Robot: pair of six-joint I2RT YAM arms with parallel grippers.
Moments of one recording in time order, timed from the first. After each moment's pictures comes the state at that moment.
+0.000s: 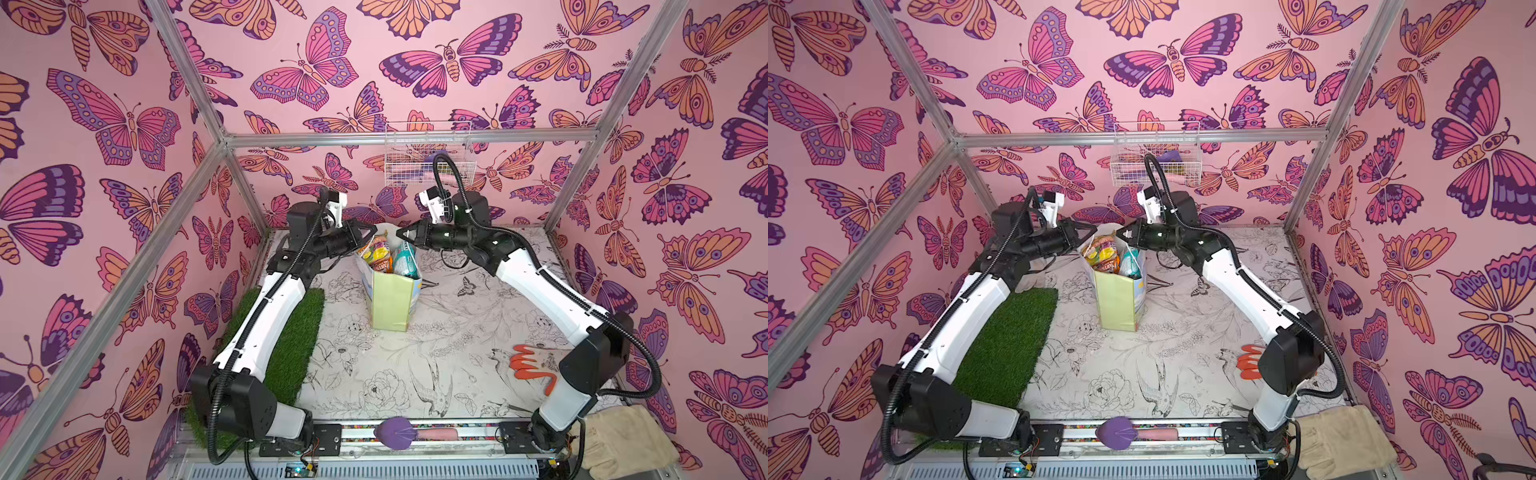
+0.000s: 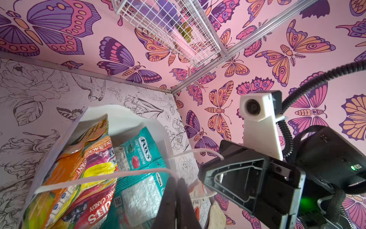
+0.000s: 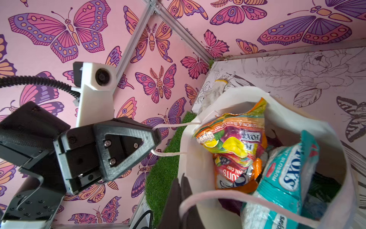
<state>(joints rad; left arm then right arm) -0.21 1.43 1.41 -0.29 0.68 -0.69 0.58 1.73 1.71 -0.31 -0.54 0.73</state>
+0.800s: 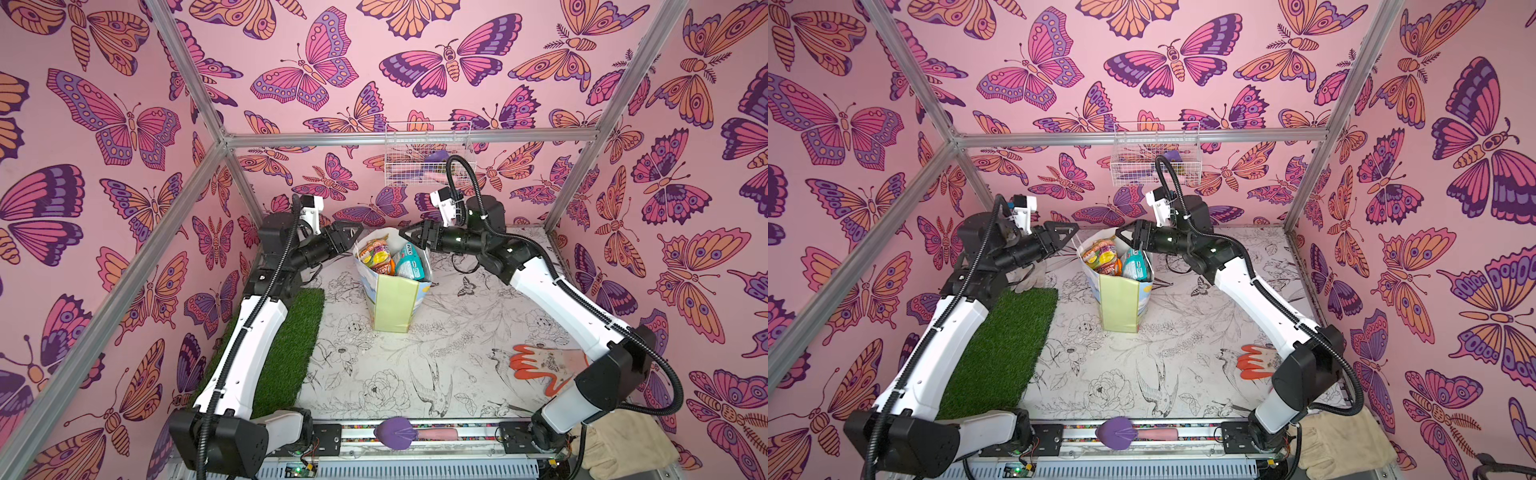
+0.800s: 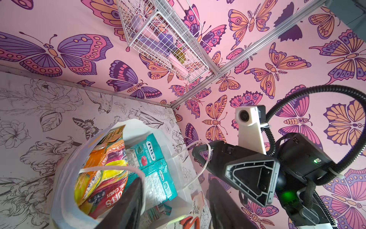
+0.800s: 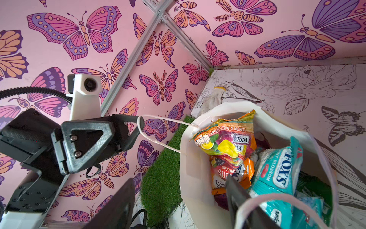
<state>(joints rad) -0.11 1.24 1.30 -0.27 0.68 -0.72 0.56 1.61 1.62 -0.30 -0.53 0.67</state>
